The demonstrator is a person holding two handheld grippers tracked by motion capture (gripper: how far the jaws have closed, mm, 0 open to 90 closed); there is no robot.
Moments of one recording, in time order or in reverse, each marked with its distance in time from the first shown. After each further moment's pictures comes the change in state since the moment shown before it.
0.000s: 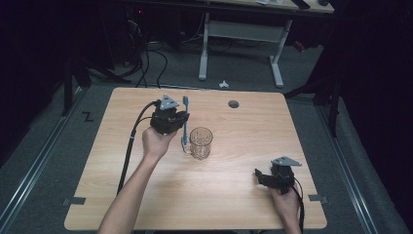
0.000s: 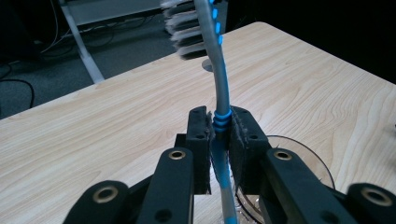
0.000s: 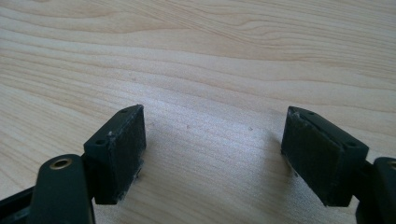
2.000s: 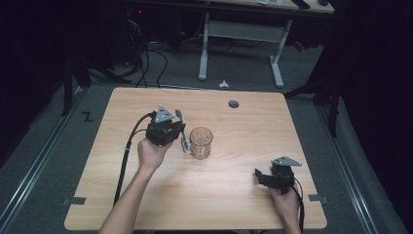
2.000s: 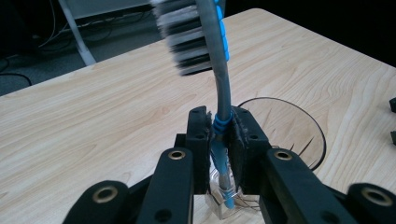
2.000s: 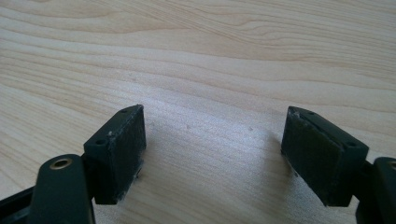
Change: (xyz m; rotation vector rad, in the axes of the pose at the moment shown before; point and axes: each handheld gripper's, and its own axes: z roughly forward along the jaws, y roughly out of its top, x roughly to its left) left arm -0.006 -0.031 -0.012 0.006 -0.003 0.000; right arm 0.000 0.000 0.000 -0.001 0.000 -0.001
